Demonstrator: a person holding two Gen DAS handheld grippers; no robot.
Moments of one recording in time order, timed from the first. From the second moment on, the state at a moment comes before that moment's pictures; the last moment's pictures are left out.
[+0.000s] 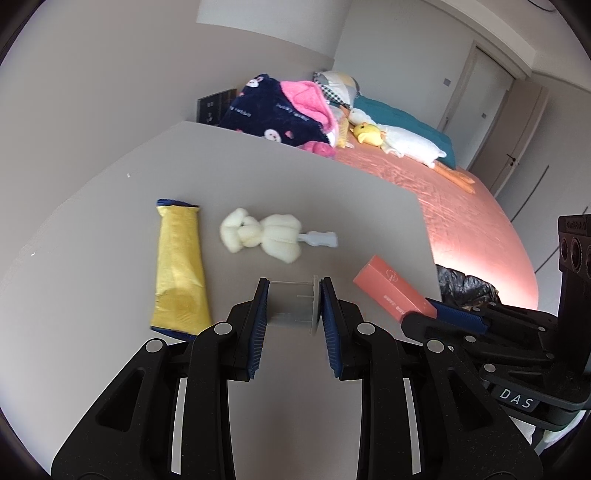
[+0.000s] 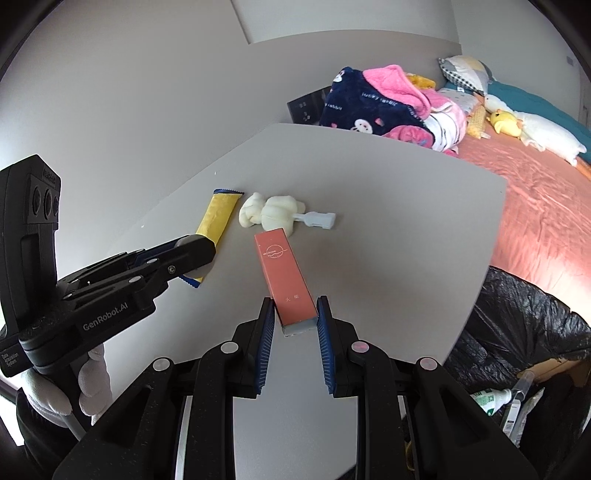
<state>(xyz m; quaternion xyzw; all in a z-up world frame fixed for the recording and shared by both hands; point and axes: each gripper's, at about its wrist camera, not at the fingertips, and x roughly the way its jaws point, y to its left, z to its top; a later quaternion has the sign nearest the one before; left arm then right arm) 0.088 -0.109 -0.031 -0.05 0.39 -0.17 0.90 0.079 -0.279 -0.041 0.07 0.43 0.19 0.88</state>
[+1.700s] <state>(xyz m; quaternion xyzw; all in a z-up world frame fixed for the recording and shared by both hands) 0.029 -0.264 -0.018 0.02 0.40 -0.30 0.87 -0.010 -0.419 -0.024 0.13 0.39 0.07 0.91</state>
